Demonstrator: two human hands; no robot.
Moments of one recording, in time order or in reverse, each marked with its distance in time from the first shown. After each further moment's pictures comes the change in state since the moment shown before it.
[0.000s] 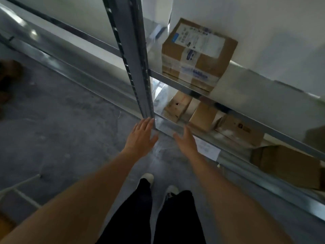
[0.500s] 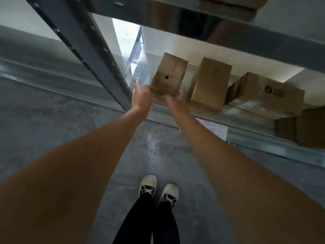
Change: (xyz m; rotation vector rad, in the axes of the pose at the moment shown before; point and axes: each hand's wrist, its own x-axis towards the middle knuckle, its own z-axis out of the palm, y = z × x) left_hand 0.219 -0.026 0.130 -0.850 0.059 -0.276; right_hand 0.179 0.022 0.062 0.535 0.233 0.190
